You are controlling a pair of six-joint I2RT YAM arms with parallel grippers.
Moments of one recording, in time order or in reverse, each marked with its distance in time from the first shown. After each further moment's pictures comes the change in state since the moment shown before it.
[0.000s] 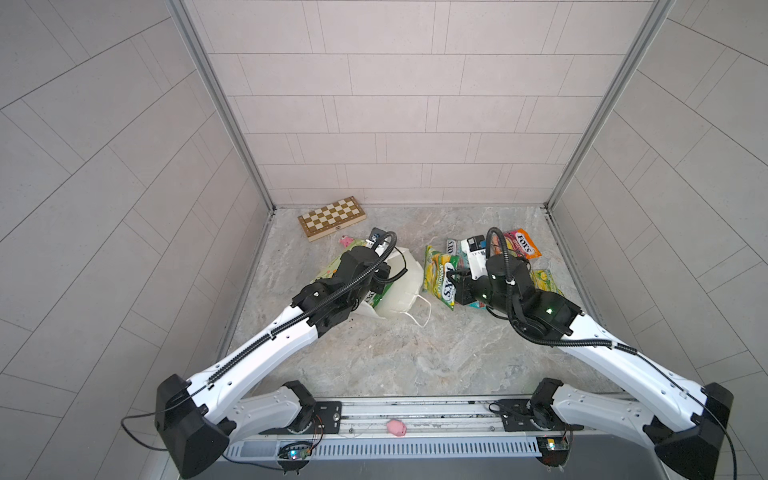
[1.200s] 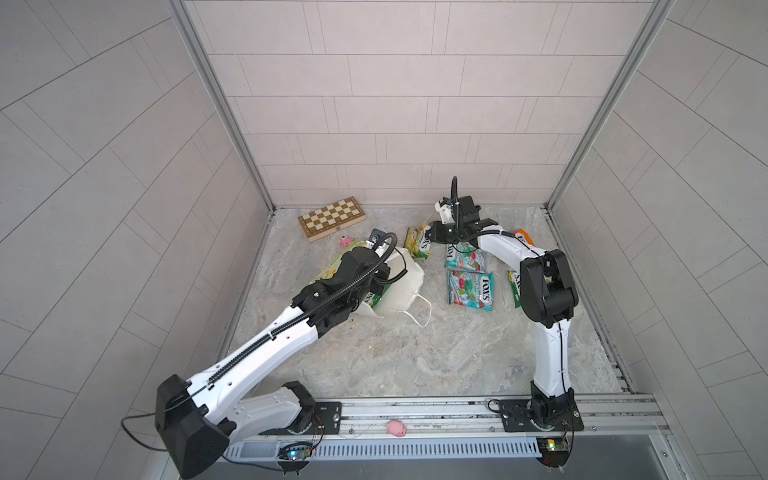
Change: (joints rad) left arm 0.000 0.001 0.000 -0.008 -0.002 0.002; right arm -0.433 1.155 0.746 0.109 -0.536 -0.010
